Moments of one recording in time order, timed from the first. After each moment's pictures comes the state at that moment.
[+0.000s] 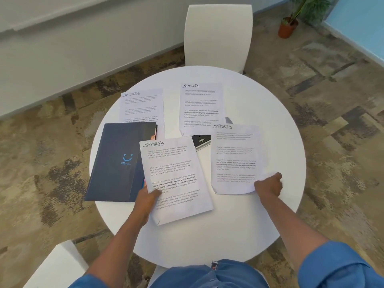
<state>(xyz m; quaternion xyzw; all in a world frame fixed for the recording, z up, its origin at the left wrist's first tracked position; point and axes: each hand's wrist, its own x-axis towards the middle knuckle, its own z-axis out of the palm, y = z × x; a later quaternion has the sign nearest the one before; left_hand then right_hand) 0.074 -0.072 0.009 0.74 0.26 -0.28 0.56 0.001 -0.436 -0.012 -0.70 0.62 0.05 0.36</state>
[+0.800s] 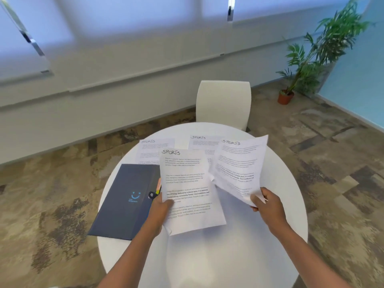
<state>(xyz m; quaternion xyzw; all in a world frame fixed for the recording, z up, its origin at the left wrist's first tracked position) 0.106 -0.133 0.081 0.72 0.14 -0.21 0.64 0.018 -0.459 0.078 -0.77 0.28 -0.06 0.56</state>
